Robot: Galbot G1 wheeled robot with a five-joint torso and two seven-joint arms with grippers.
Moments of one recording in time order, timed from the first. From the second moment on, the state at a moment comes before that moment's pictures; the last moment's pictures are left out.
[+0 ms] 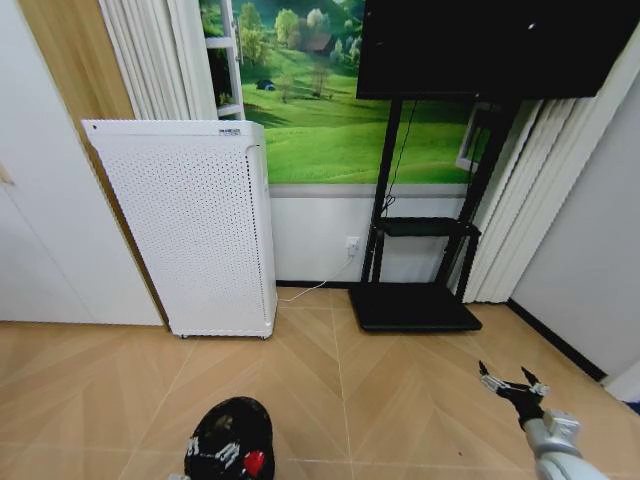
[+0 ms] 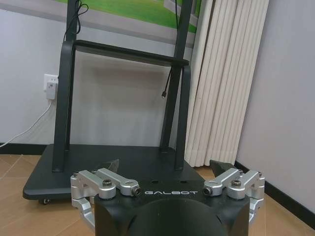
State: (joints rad) left arm 1.88 -1.08 -0.45 -2.13 -0.32 0.17 -0.22; right arm -1.57 0.98 0.88 1.63 0.54 0.09 0.09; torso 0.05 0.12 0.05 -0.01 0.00
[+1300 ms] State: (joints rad) left arm 1.39 -1.16 -0.51 -1.98 -0.34 0.09 -0.14; right arm -1.57 0.98 0.88 1.63 0.54 0.09 0.09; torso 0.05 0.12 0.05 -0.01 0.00
